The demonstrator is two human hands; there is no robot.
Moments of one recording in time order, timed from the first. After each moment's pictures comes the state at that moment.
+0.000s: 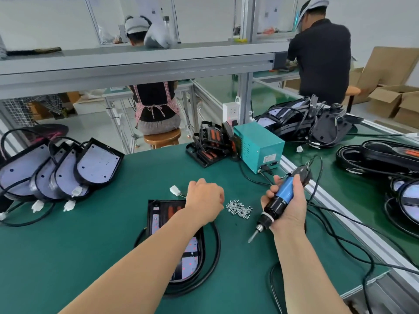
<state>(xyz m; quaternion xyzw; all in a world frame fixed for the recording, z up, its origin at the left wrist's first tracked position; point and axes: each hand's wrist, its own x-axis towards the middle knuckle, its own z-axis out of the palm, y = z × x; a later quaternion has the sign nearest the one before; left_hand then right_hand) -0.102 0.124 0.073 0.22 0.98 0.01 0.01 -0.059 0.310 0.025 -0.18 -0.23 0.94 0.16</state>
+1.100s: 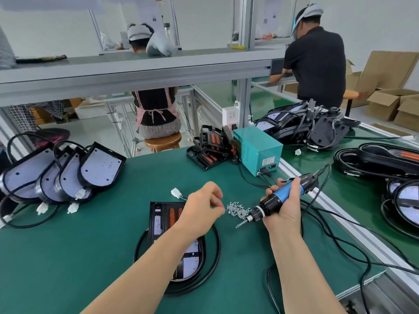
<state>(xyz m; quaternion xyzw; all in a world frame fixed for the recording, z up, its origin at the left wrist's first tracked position) -0.063 0.101 0.078 0.17 0.88 0.44 0.04 -0.060 0.301 0.035 -0.21 -0.20 0.93 0.20</state>
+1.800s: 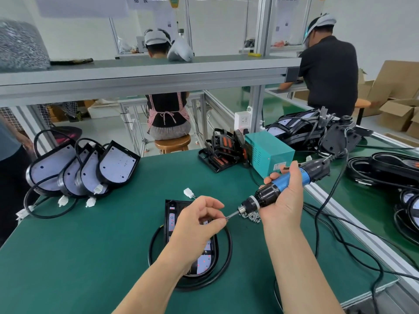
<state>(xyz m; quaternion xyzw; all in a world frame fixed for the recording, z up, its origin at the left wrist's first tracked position) -0.005 0.059 0.088 0.11 0.75 0.64 0.05 -0.044 0.245 0.103 -0.15 -0.24 0.93 0.25</state>
